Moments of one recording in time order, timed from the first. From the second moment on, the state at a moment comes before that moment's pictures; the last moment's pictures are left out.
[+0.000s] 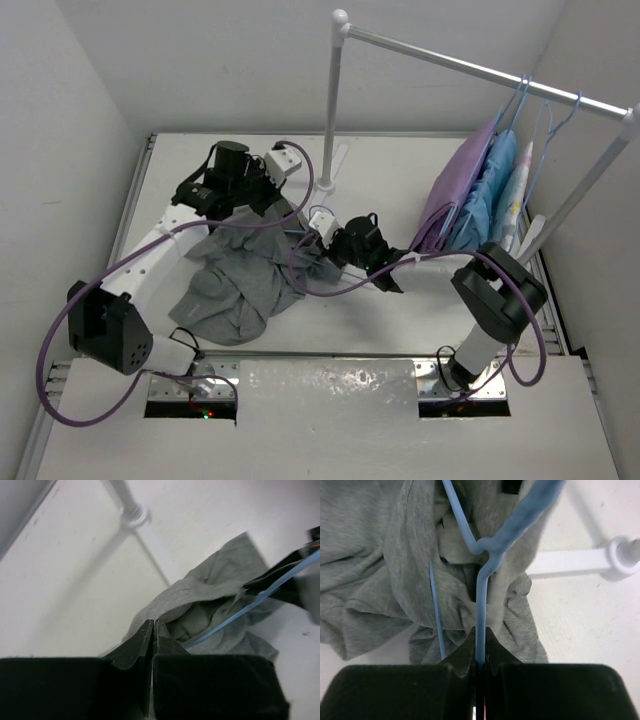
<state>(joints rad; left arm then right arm) -0.37 1.41 1.22 -0.46 0.28 0.44 0.74 1.69 0.70 0.52 -0.12 -0.32</state>
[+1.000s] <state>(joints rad) -0.43 1.37 1.26 -0.64 0.32 0.56 0.77 1.75 0.80 0.64 -0.09 -0.36</state>
